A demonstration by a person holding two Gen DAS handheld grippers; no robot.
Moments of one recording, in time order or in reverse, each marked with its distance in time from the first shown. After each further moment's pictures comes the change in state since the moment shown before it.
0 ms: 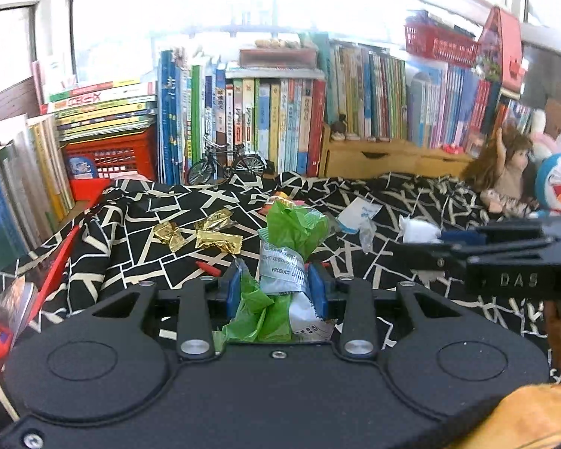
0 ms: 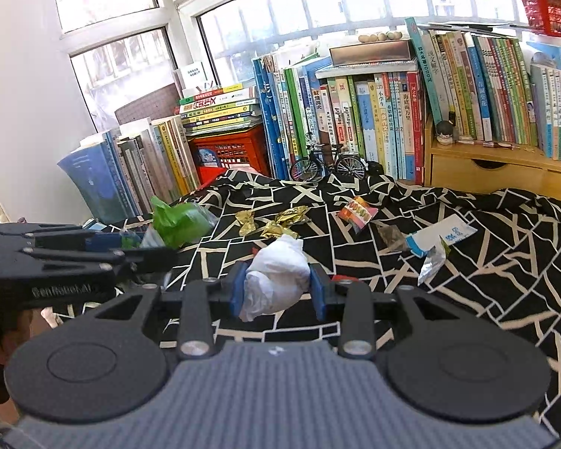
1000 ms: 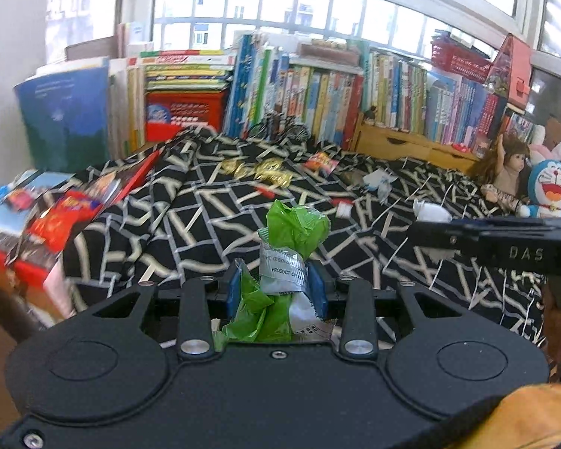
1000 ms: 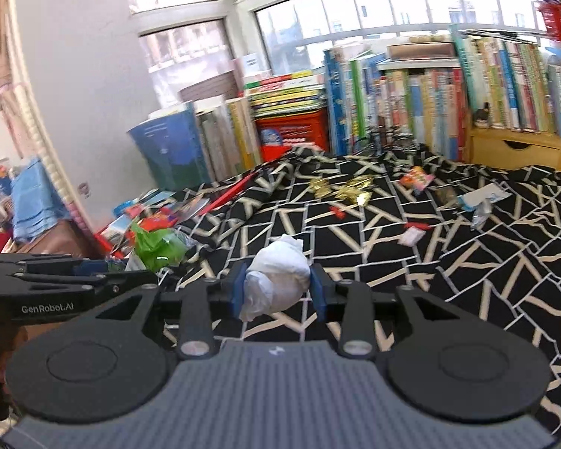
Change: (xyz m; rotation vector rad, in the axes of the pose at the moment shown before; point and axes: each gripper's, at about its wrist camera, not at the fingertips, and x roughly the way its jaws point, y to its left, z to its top) left arm -0.163 0.045 -0.131 -0.137 0.005 0.073; right arm -0.068 0.111 -0.075 -0.045 -0.001 0.076
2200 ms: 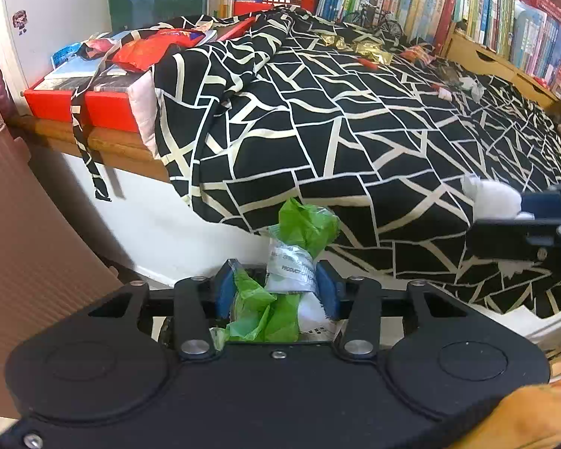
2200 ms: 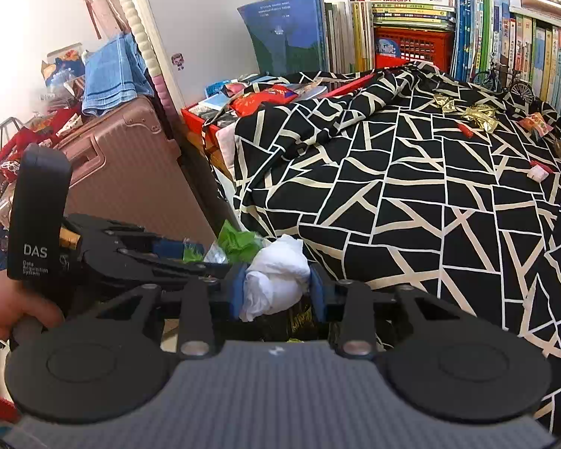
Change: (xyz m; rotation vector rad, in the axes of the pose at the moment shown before) left arm 0.030 0.075 -0.121 -0.115 0.258 0.181; right arm 0.043 0.097 -0.077 -0.194 0.264 0.200
